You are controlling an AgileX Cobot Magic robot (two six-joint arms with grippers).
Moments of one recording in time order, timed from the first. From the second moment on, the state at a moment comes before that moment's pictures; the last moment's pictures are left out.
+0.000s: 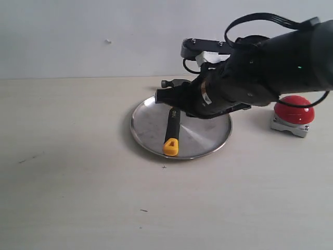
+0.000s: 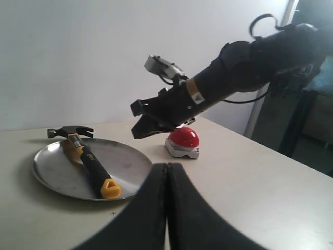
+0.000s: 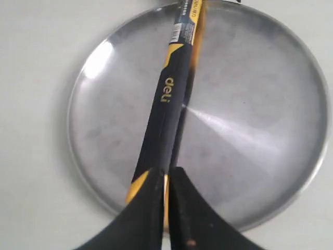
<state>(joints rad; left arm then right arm) -0.26 0.01 0.00 -1.58 0.51 1.30 0.63 1.79 -1.11 -0.66 0.35 1.18</state>
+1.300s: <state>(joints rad) -0.26 0.01 0.00 -1.58 0.51 1.30 0.60 0.91 -0.41 -0.92 0.27 1.37</state>
